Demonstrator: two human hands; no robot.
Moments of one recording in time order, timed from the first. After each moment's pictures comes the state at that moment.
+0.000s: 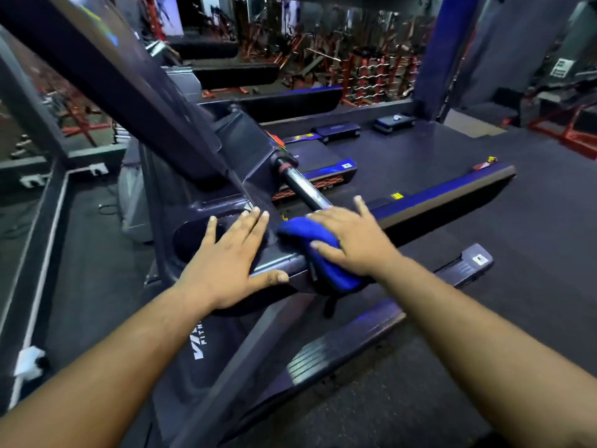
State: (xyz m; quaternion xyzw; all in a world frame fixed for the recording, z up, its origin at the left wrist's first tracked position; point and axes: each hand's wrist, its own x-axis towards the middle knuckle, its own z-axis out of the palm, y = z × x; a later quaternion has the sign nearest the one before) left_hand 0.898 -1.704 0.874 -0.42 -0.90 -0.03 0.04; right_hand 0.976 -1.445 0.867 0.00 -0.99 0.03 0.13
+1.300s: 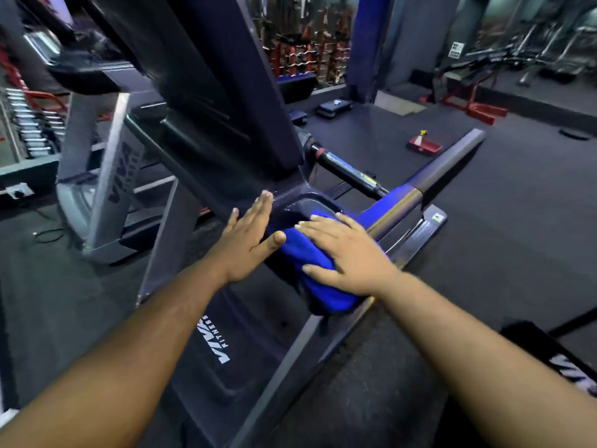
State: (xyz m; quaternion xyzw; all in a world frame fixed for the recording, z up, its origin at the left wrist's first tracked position) left_hand 0.774 -1.830 0.852 -0.55 -0.80 -0.24 -0.08; right_hand 0.960 -1.664 0.858 -0.05 -0.99 0.01 0.14
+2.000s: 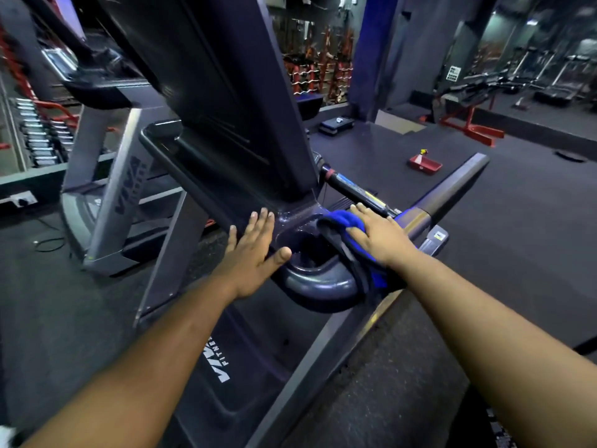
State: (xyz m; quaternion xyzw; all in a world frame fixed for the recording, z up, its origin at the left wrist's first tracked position) left_hand 0.761 -1.834 0.847 -0.52 -0.82 -0.23 -0.08; right_hand 0.926 -1.592 0.879 -0.29 -0.95 0.08 0.05
